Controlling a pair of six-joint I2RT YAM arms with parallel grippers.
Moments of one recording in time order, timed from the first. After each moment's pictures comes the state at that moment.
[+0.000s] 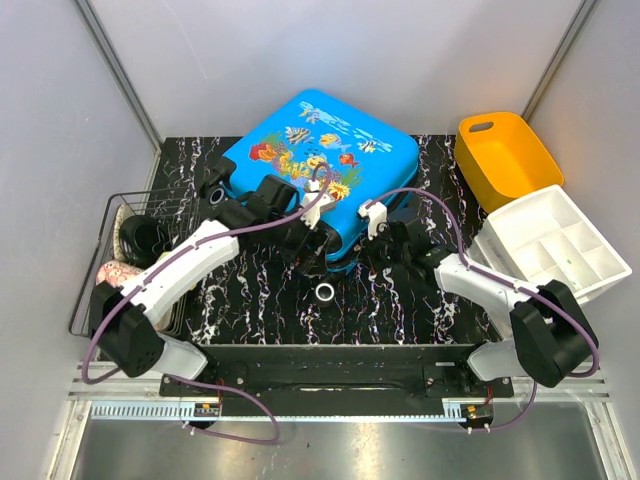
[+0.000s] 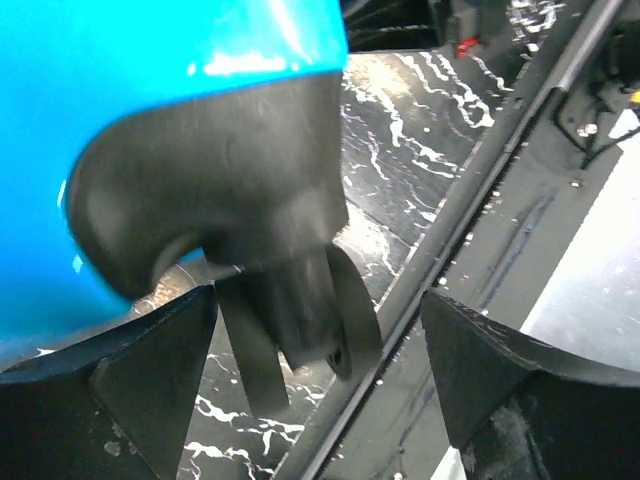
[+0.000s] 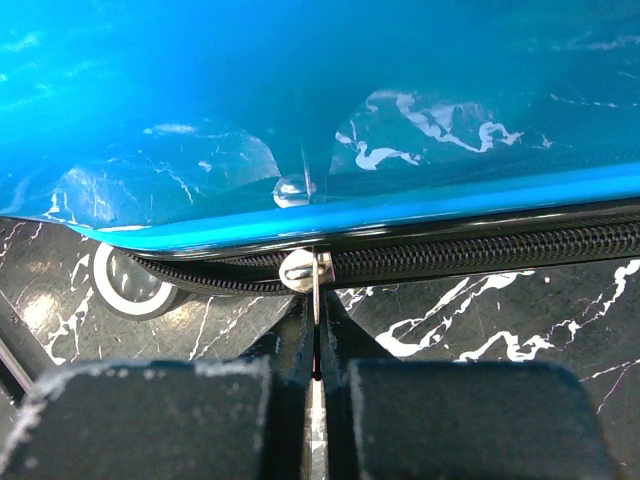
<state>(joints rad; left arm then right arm) -0.62 1.38 1.26 -0.79 0.50 0.07 0.58 1.38 0.76 -0.01 -0.28 0.03</state>
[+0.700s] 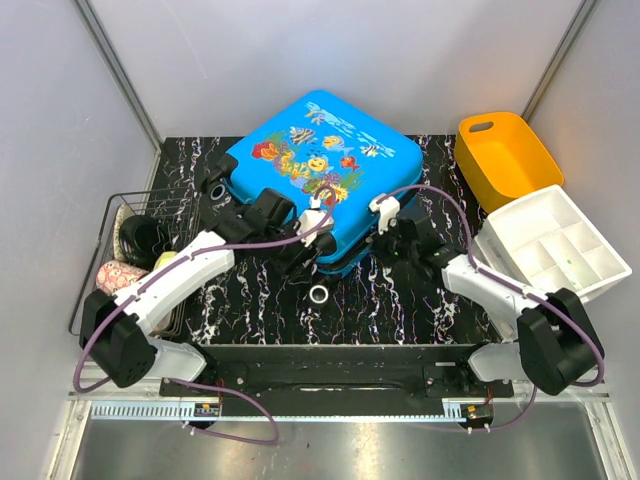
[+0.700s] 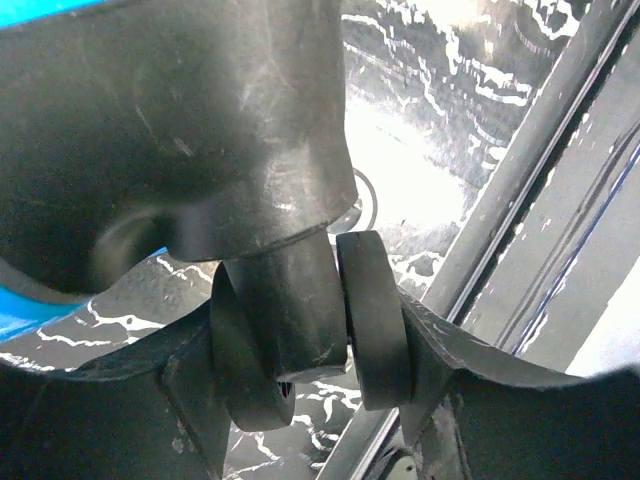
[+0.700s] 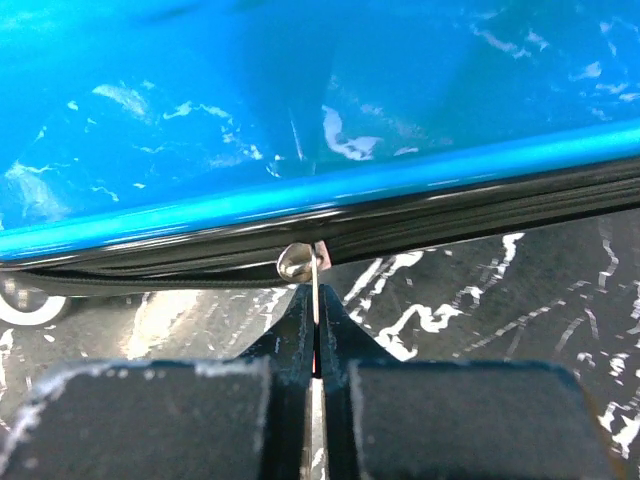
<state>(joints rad) -0.67 1.38 1.18 -0.79 0.38 0.21 0.55 1.34 0.74 -0.01 -0.14 0.01</state>
